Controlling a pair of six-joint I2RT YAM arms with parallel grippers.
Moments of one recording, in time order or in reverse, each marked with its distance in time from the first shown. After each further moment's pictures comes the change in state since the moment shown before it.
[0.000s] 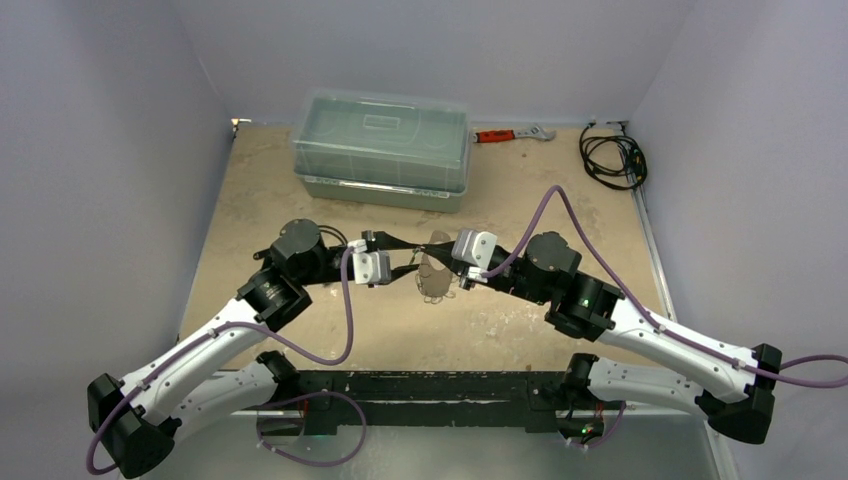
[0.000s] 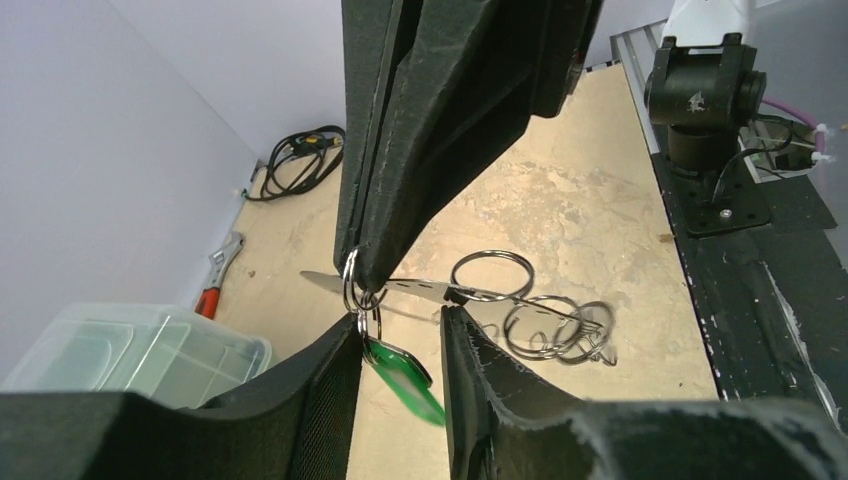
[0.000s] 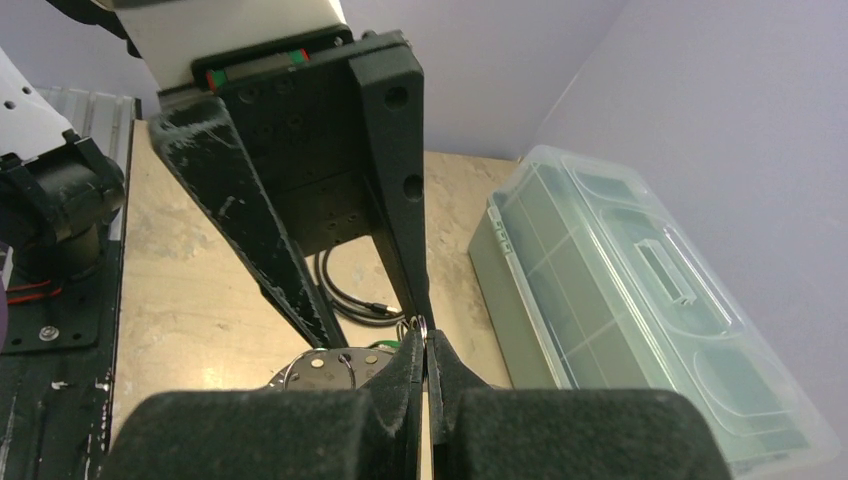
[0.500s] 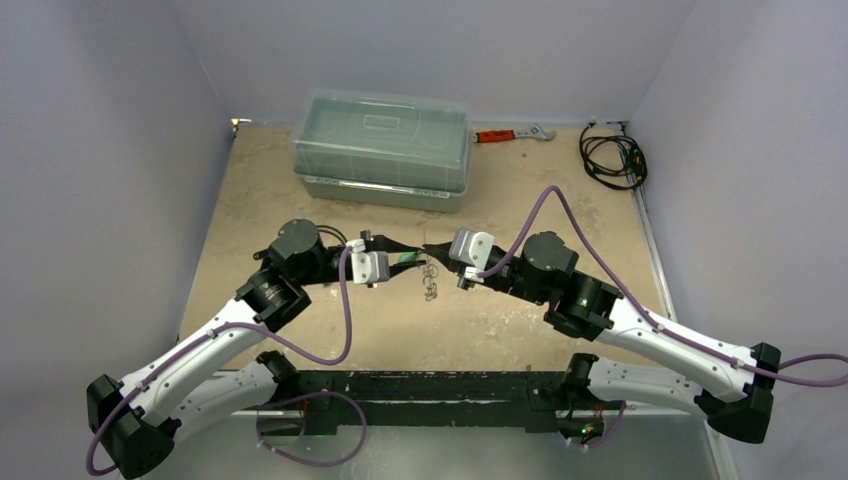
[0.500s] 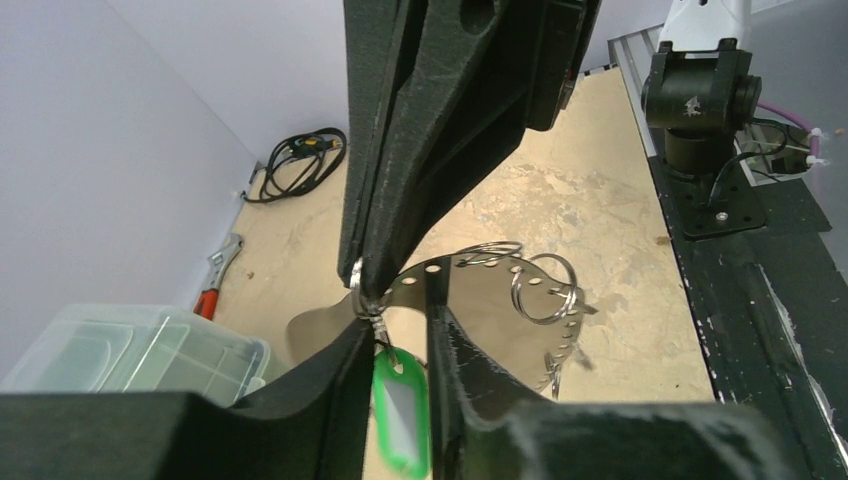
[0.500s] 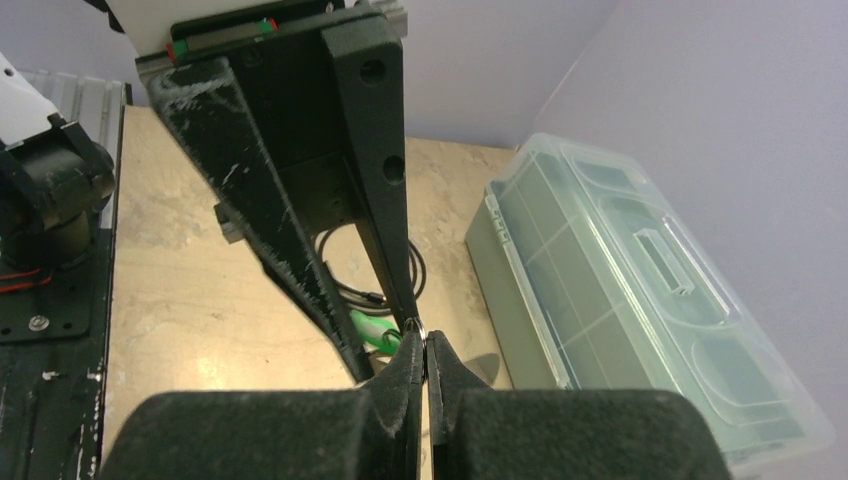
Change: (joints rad) left arm 0.002 -0.016 -0.001 -0.002 0.012 -0.010; right arm -0.002 0.008 0.000 -0.016 0.015 -0.012
